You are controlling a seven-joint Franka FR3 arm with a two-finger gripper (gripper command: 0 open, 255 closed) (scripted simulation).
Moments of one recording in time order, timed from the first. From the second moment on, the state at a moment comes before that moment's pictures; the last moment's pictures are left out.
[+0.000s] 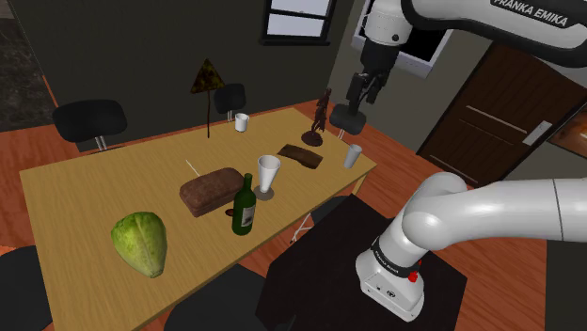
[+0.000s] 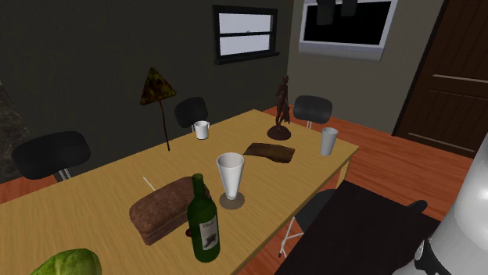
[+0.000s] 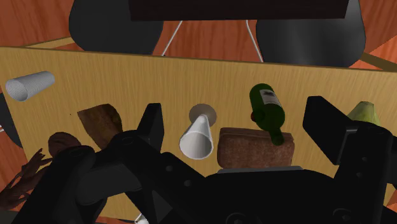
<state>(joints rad) 0.02 -0.83 0.06 -2.31 -0.09 1.45 0.03</state>
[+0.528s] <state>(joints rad) 0.03 -0.76 0.07 -2.45 -0.06 1.67 0.06</state>
